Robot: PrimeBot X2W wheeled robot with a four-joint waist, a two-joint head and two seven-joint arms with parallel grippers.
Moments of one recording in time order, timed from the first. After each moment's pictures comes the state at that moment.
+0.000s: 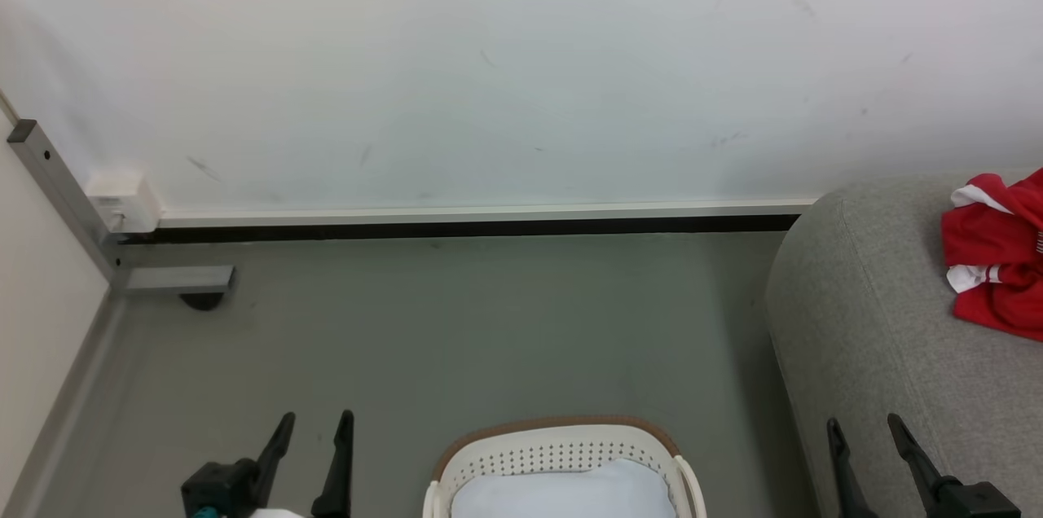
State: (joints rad) left arm -0.10 0.08 -0.05 0.42 -0.19 -0.13 -0.26; right arm -0.04 -0.05 0.00 0.37 0.14 0.13 -0.26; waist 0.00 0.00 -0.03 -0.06
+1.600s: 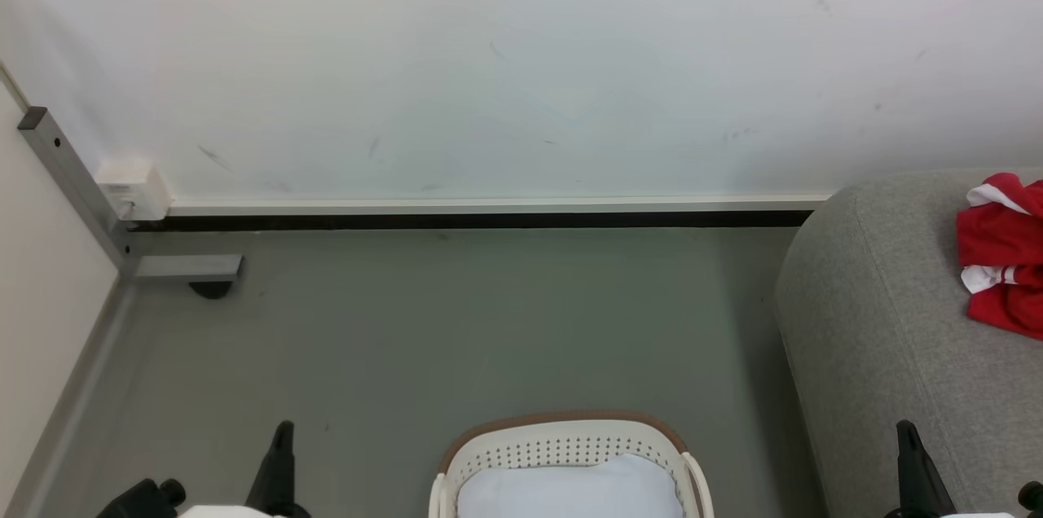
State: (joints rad) left arm -0.07 0.06 0.02 0.37 -0.82 -0.13 -0.09; right arm -0.04 -0.04 -0.05 0.34 0.79 0.13 -0.10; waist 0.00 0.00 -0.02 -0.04
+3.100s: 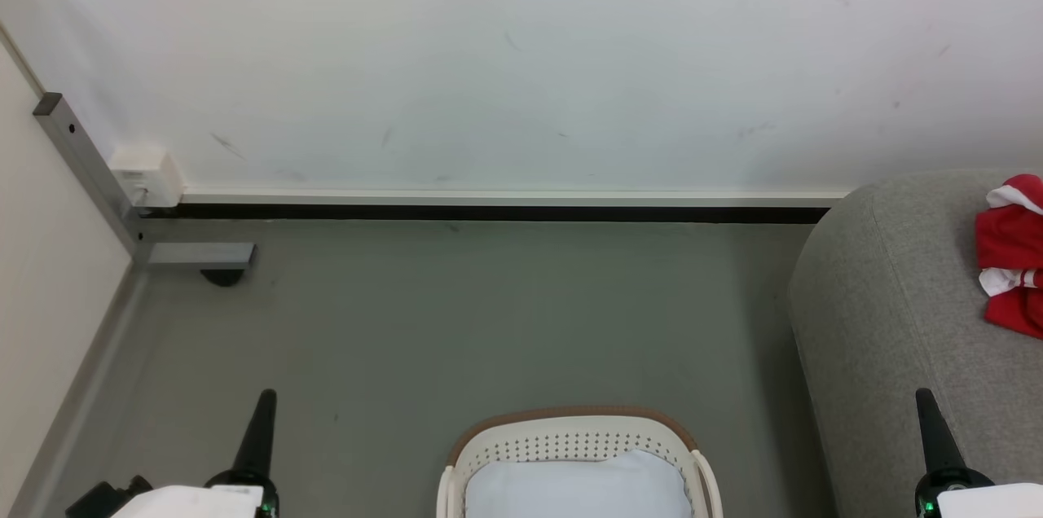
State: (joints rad) left arm -0.09 0.05 0.08 0.29 -1.30 -0.13 0.03; right arm -0.08 -0.04 -0.09 0.28 1.29 0.13 0.03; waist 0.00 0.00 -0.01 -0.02
